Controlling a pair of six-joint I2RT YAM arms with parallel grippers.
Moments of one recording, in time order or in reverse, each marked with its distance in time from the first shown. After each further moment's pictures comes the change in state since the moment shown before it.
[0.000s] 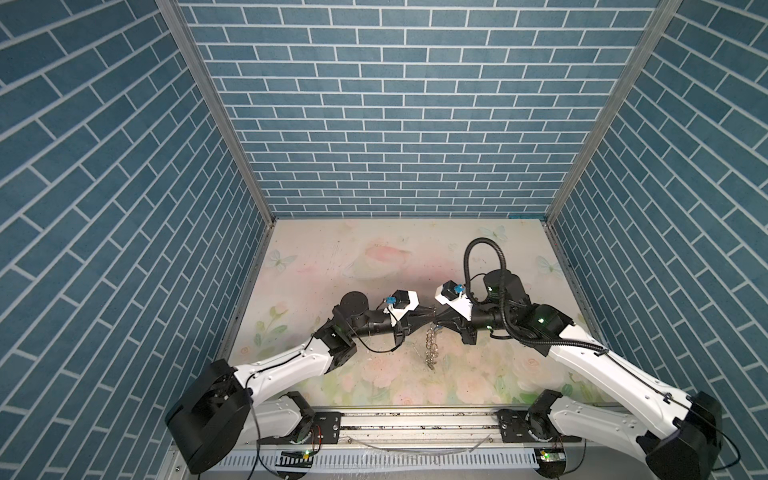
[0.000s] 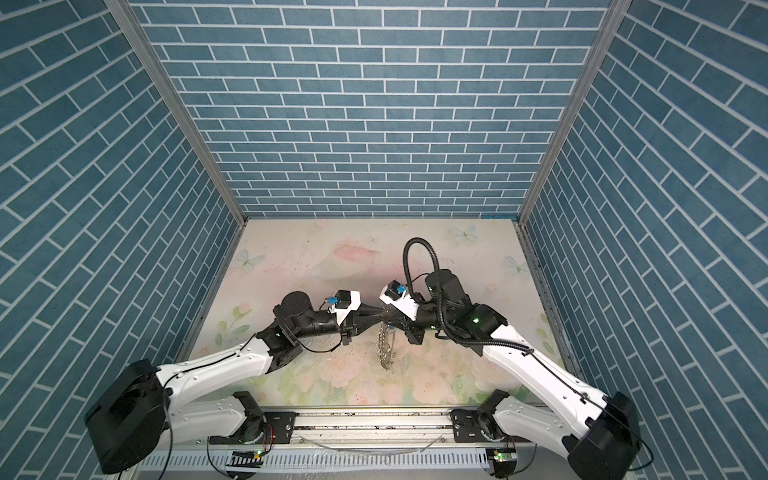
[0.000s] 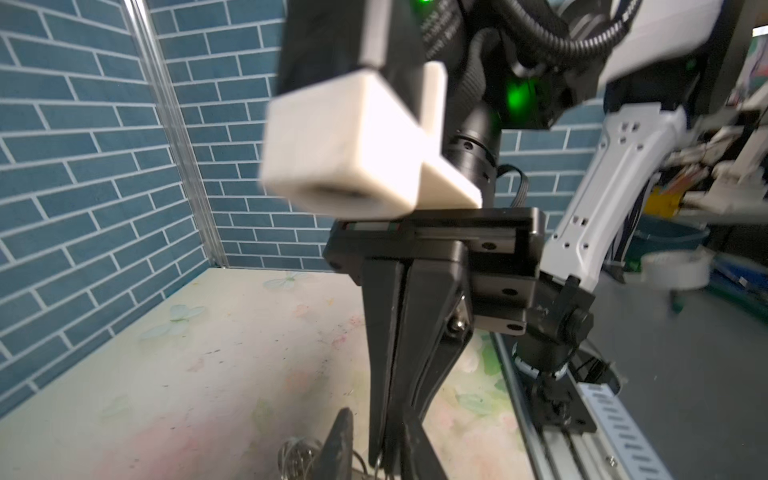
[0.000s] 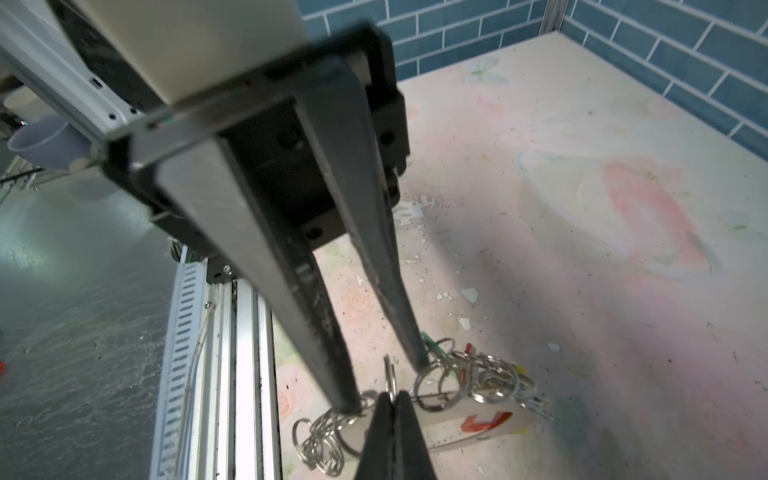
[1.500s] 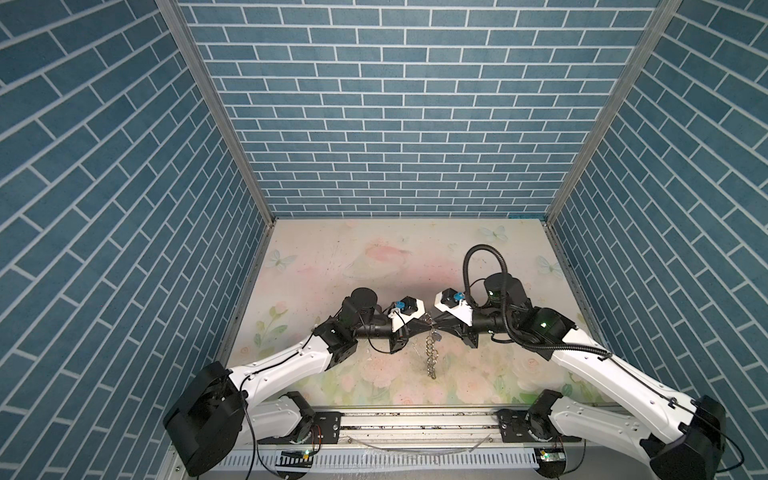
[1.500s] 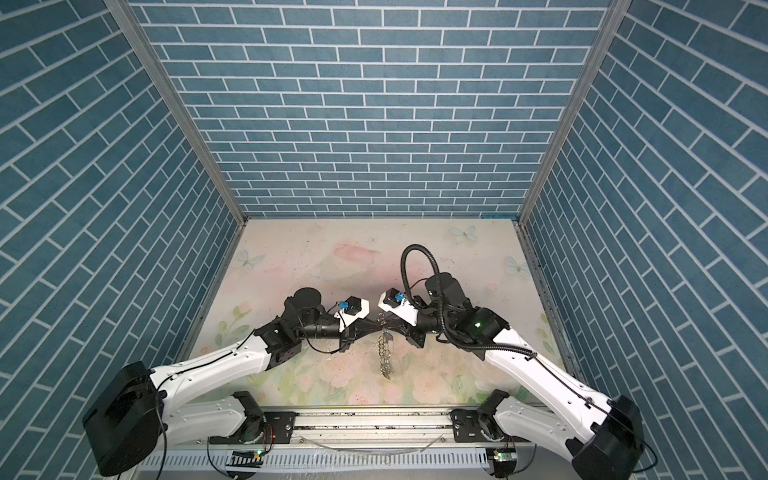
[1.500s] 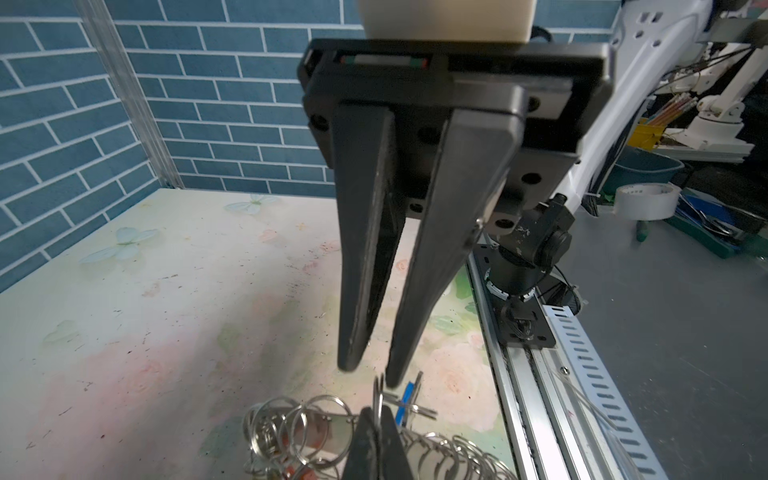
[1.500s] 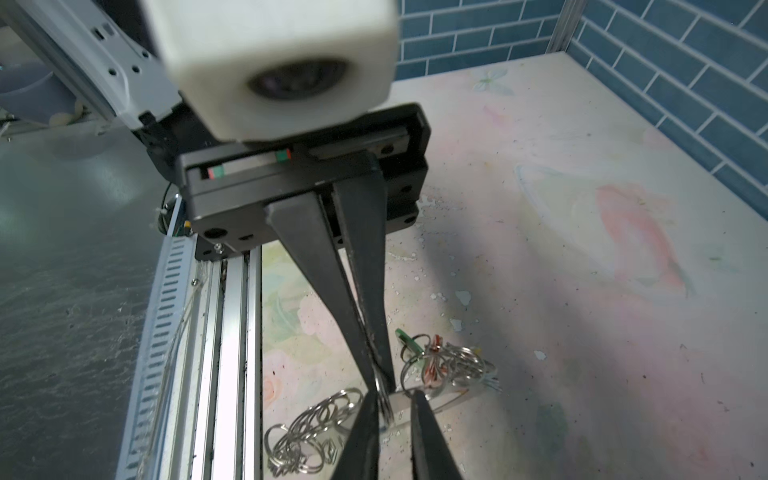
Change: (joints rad) left arm 0.004 0.014 0.010 -0.216 0.030 0.047; right arm -0.043 -0.109 -0.086 0.078 -0.030 -0.043
